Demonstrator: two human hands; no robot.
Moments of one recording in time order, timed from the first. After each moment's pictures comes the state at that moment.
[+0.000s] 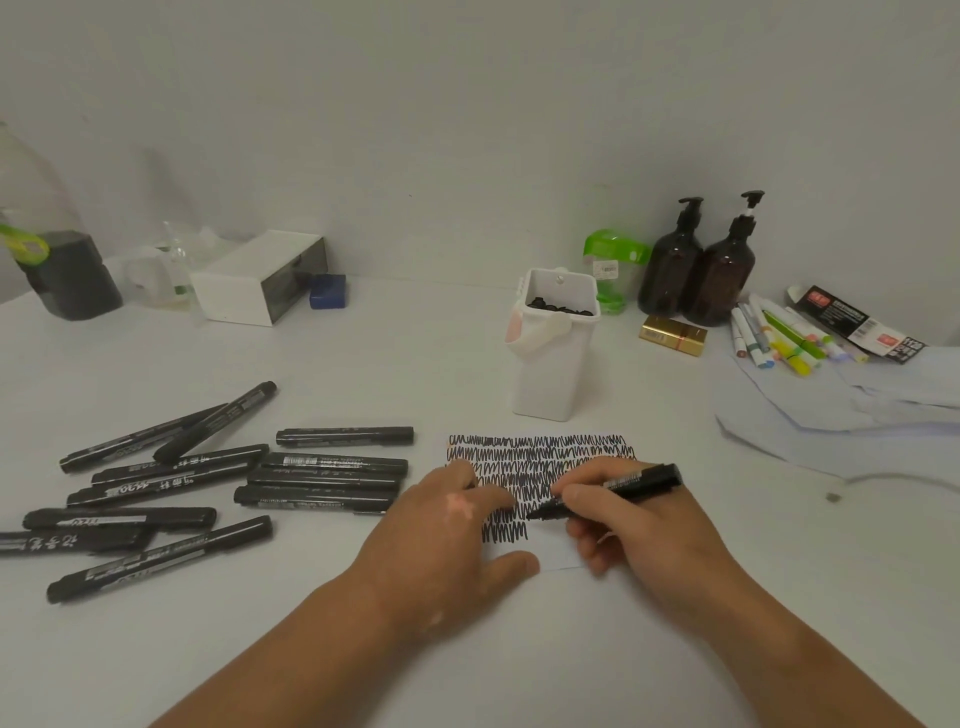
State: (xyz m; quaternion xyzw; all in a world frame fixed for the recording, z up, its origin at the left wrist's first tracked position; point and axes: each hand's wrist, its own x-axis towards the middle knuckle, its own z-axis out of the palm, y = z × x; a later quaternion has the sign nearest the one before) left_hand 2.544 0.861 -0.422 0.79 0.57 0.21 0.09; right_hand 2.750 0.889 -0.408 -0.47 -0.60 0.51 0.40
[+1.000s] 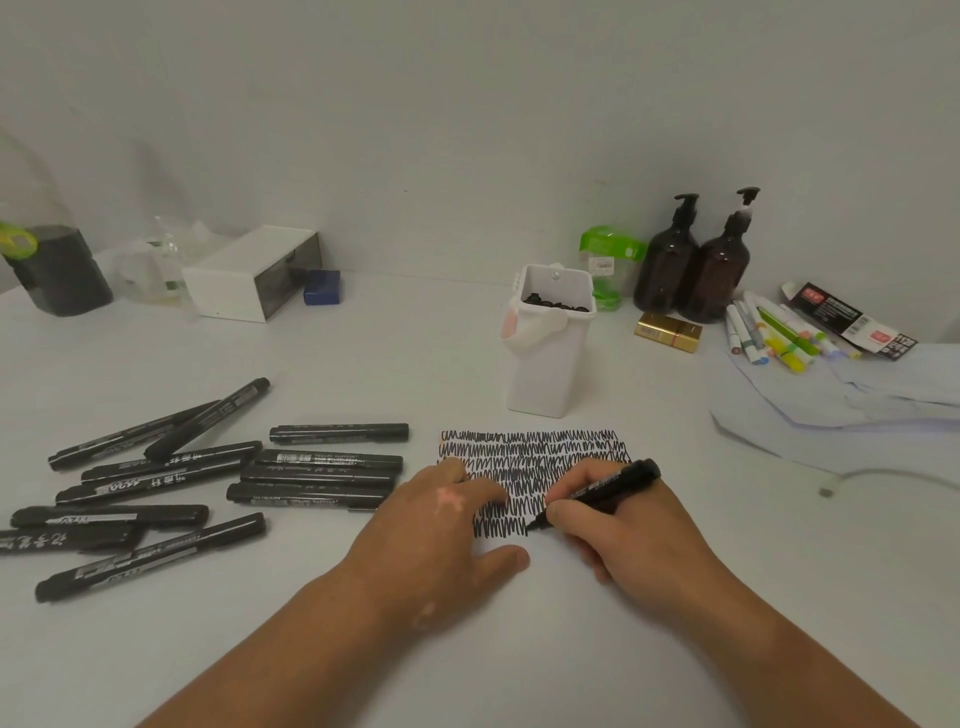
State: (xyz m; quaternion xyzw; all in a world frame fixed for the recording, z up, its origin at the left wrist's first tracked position) left_hand 2.542 0.865 -0.425 0.78 0.59 0.21 0.11; right_hand 2.748 0.889 -0.412 -0.55 -0.66 0.40 0.33
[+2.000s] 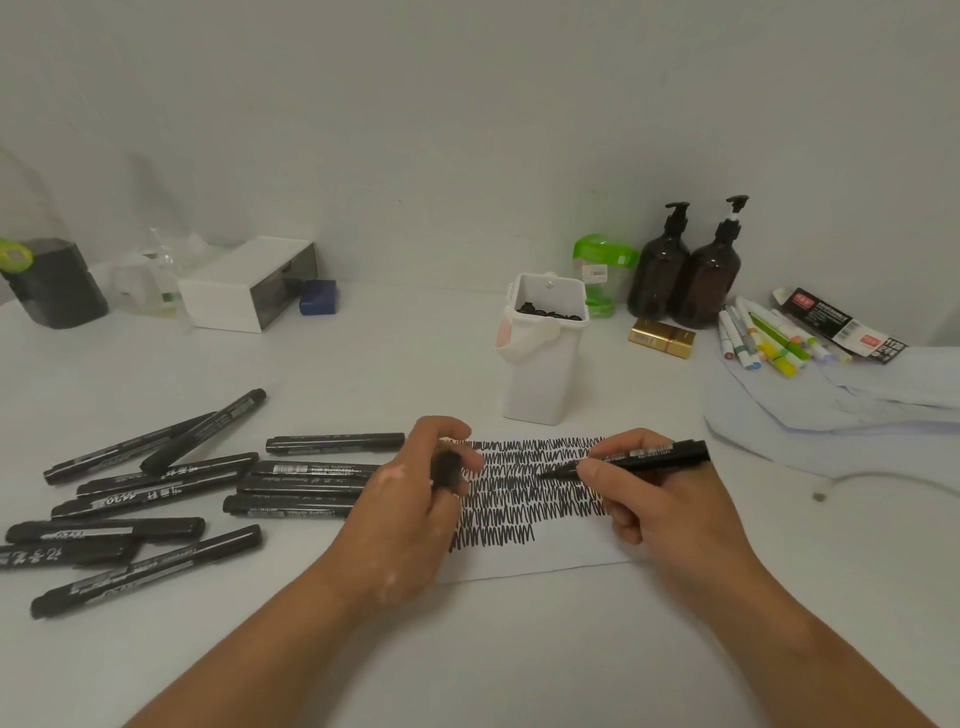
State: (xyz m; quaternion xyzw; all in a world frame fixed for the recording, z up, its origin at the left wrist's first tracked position) left_hand 2.531 0.866 -0.404 0.65 0.56 0.41 0.32; right_hand 2.765 0.896 -0.400 -0.48 -0.57 0.46 0.49
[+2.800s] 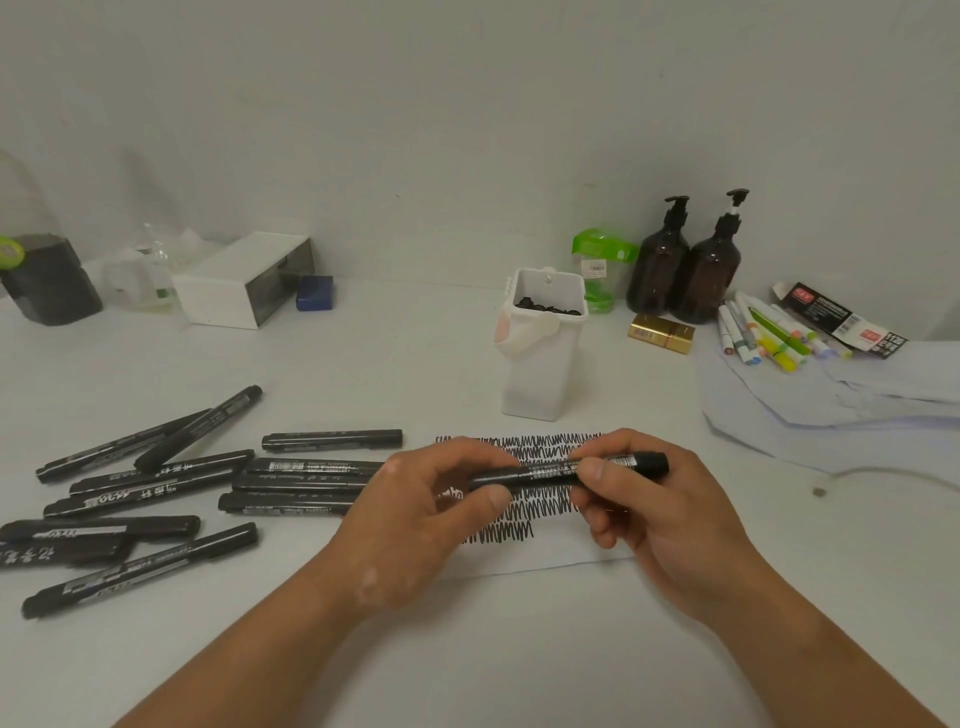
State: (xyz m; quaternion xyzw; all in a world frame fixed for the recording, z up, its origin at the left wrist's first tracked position) left_hand 2.532 0.868 -0.407 0.66 0.45 0.45 0.40; right_hand 2.758 0.886 -0.390 -0.37 -0.56 0.57 0.48
